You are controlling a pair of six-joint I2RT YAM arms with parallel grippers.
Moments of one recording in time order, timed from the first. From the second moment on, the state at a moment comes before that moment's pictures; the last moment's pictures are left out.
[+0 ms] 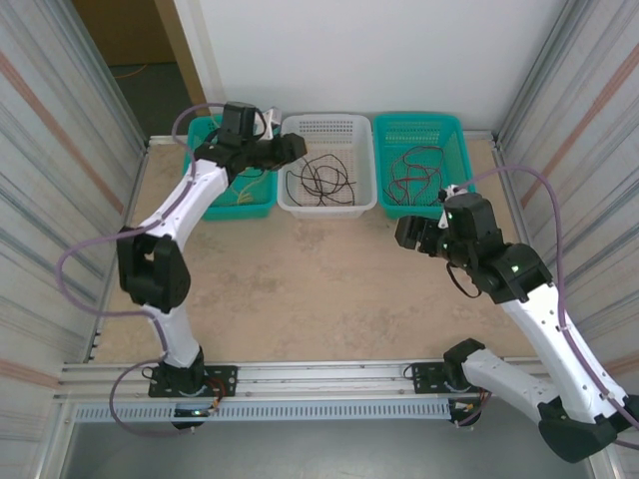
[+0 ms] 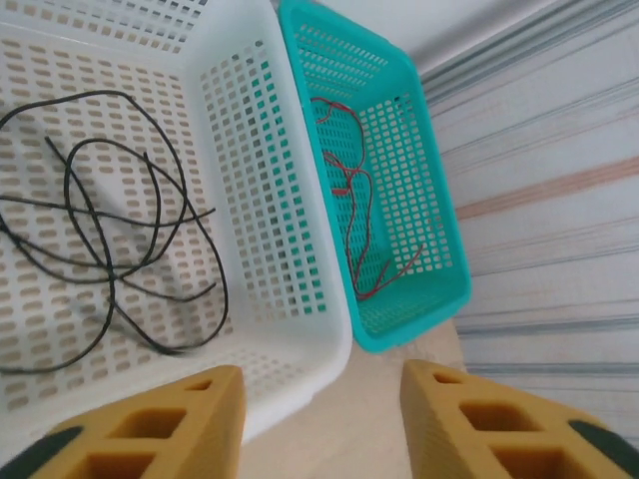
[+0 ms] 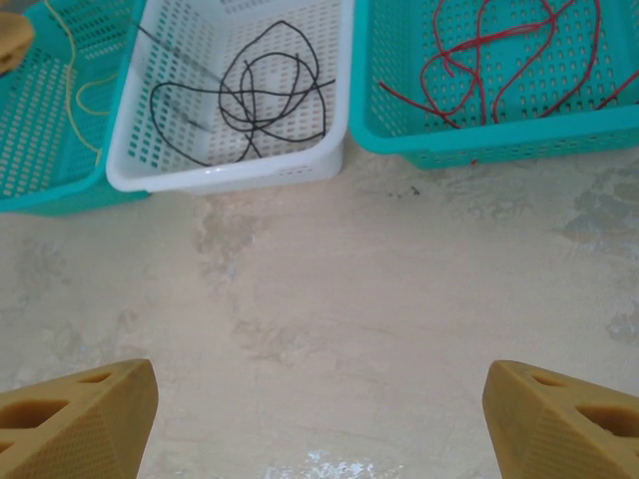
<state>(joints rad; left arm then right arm) -0.33 1.88 1.74 -0.46 0.56 -0.60 0.50 0.88 1.16 -0.96 0.11 0.57</state>
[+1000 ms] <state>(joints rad) -0.11 1.06 0.45 0.15 -0.37 -0.04 0.27 0.83 0.49 -0.20 0.61 0.40</state>
